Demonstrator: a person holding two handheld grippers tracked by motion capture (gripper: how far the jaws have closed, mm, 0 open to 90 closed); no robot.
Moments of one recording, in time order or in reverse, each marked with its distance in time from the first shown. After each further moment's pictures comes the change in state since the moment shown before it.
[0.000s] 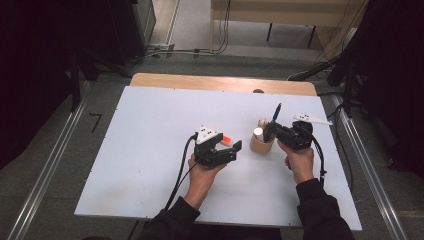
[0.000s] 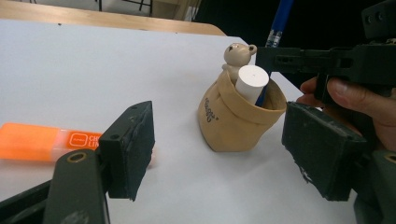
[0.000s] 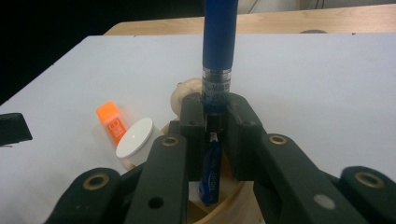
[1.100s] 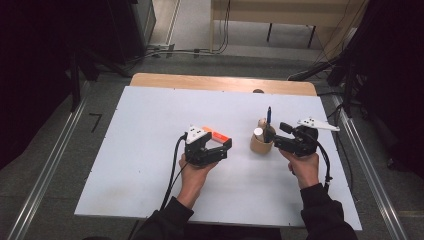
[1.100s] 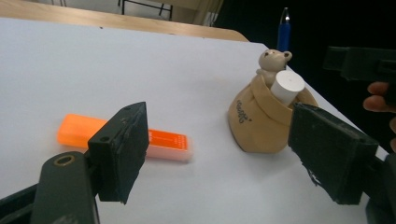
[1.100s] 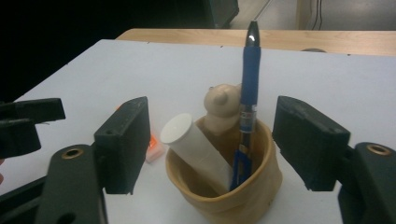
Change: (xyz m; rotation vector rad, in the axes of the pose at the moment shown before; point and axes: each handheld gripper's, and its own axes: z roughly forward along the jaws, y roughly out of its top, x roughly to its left) left arm 0.021 0.000 -0.014 -0.027 0.076 -0.021; right arm 0.023 0.000 -0.030 -0.041 0.000 -0.061
